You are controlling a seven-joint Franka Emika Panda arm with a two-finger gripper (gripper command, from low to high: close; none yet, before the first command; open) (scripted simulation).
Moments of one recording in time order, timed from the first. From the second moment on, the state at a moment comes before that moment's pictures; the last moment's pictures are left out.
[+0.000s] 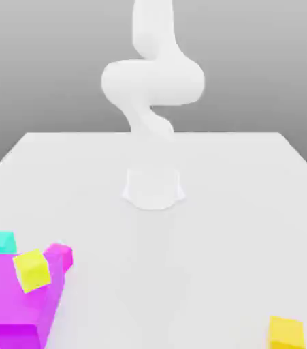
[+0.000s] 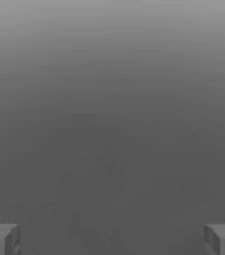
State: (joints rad) arm -0.04 -0.71 -0.04 -2.33 -0.05 2.34 0.75
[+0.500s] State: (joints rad) arm -0.22 -0.19 -0.39 -2.50 -0.16 2.60 0.32
